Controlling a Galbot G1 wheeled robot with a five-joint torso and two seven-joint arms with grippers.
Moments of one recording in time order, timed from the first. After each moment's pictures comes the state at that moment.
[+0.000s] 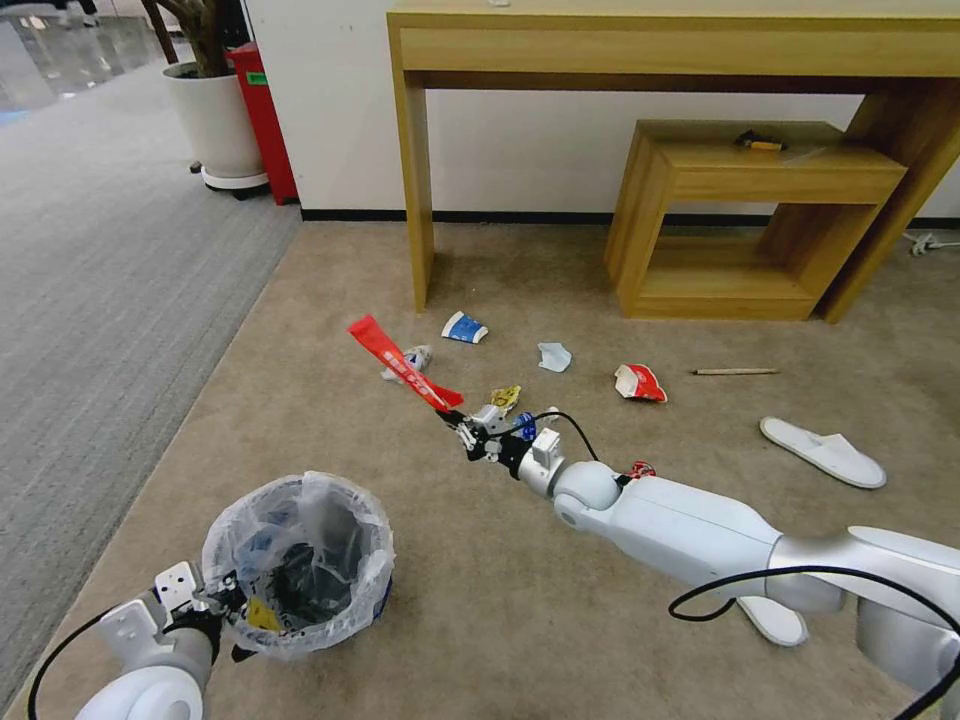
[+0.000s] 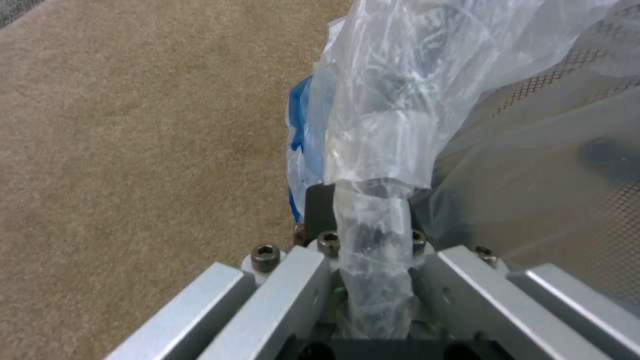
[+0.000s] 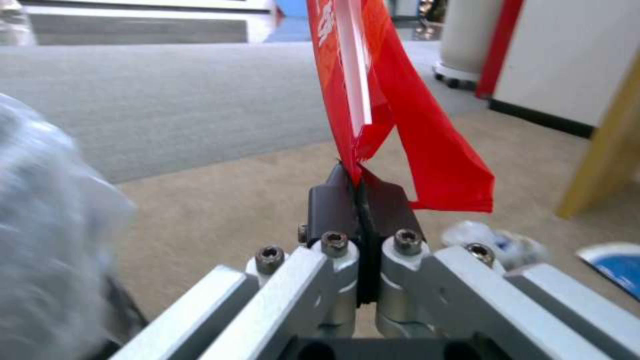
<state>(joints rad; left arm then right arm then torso) 1.64 -1.36 -0.78 -2.11 -0.79 0.58 -0.43 -0.20 1.07 -0.99 1.27 0.91 0.41 -0.04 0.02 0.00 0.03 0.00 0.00</state>
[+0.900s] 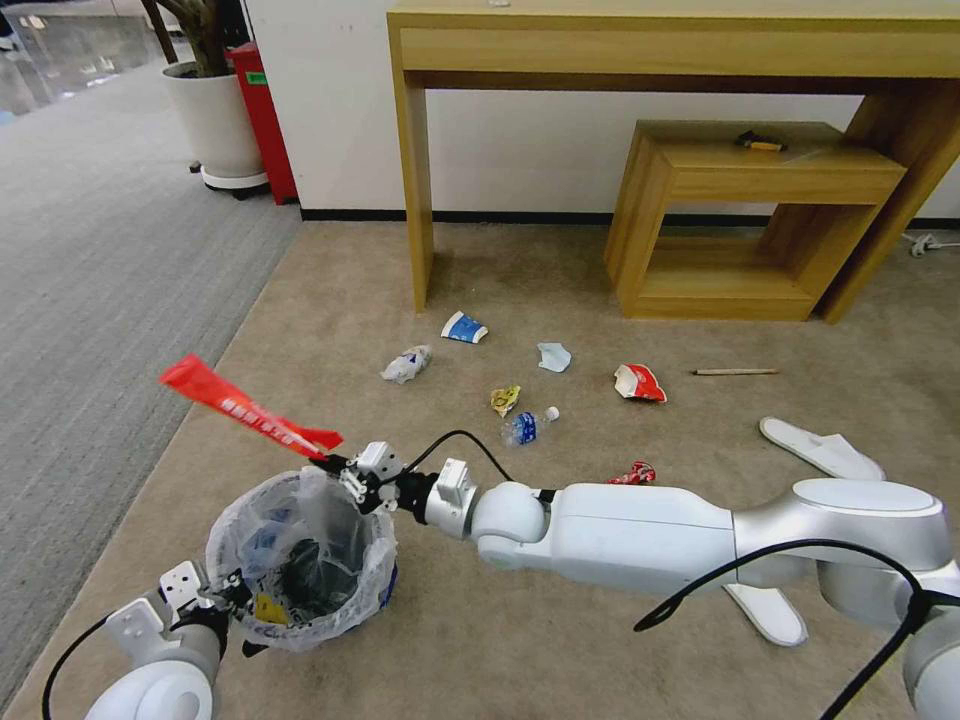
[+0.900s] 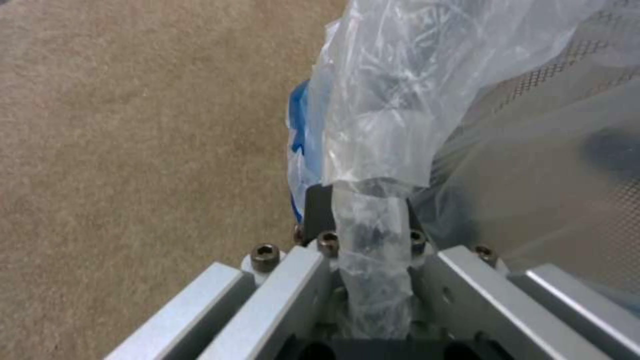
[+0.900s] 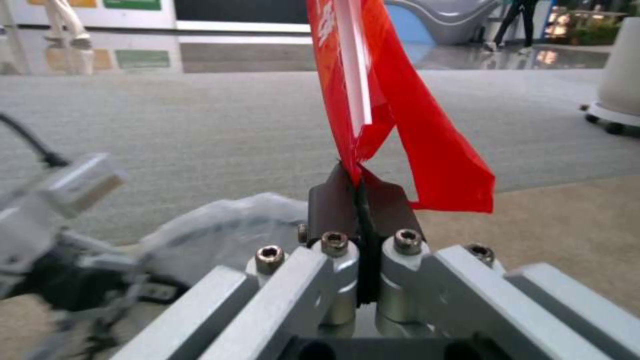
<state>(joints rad) 1.60 -1.40 -0.81 -2.08 -0.80 0.58 -0.44 -0.07 1.19 -1.21 1.52 0.93 0.36 0.08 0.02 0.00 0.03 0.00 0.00</state>
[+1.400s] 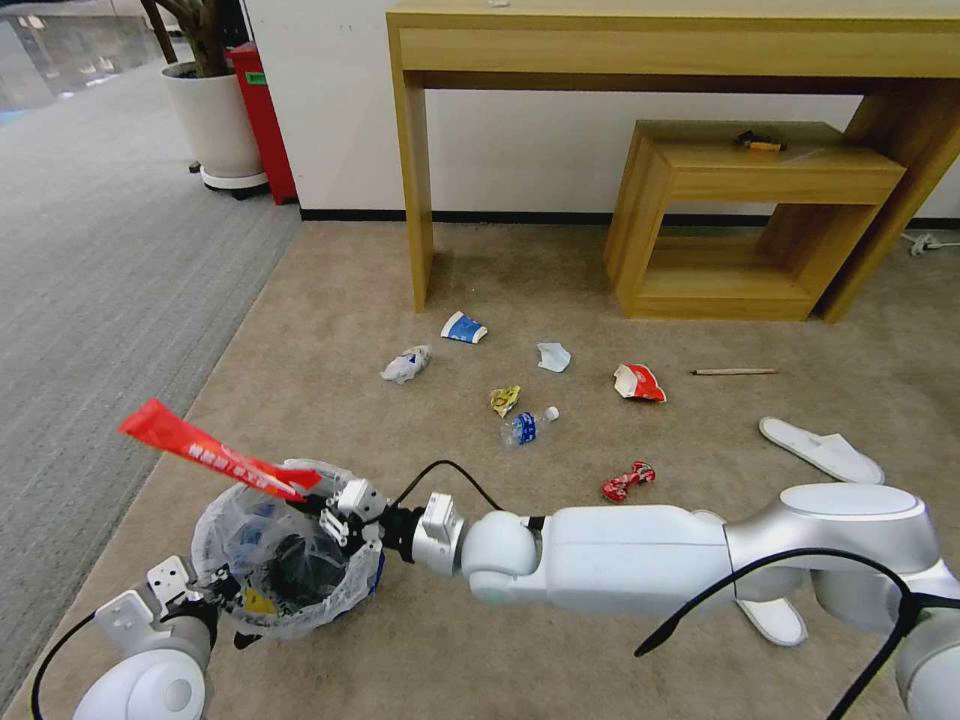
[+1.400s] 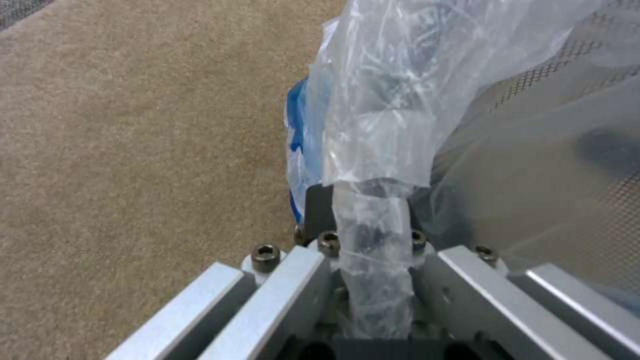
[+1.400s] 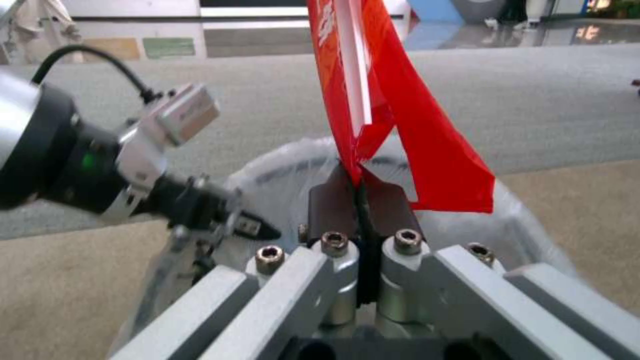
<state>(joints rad) 1.58 -1.40 -0.82 -2.07 -0.80 0.59 -0.46 -0.11 1.20 -1.28 1.55 0.90 0.36 0.10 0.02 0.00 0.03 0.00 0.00</state>
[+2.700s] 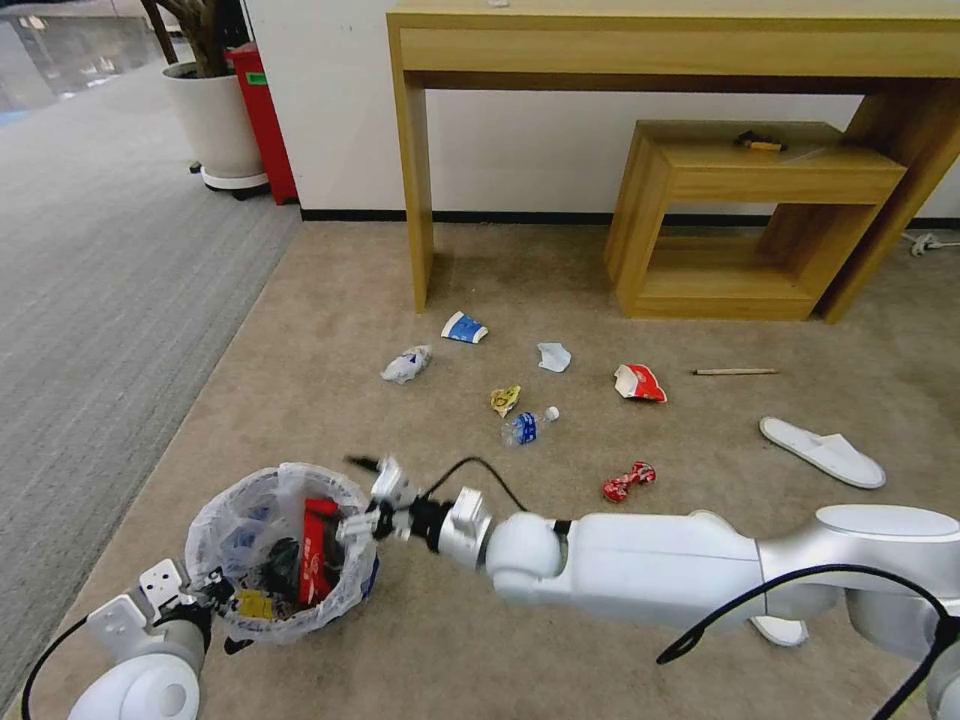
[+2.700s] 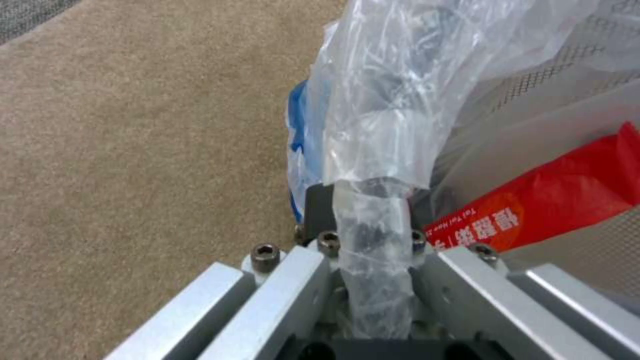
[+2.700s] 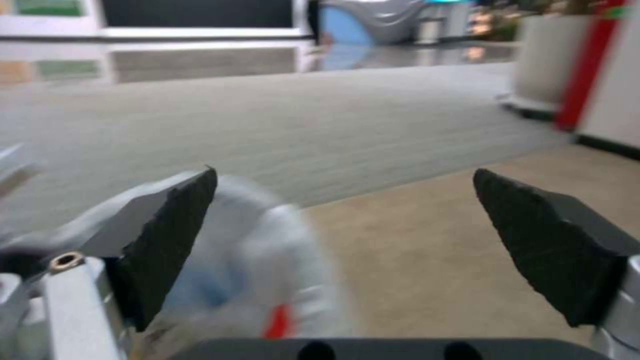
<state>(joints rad) 1.59 -1.39 -0.83 -2.07 -0.80 0.58 -0.46 -0.16 1.08 -1.08 1.59 0.88 0.32 0.18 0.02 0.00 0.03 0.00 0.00</state>
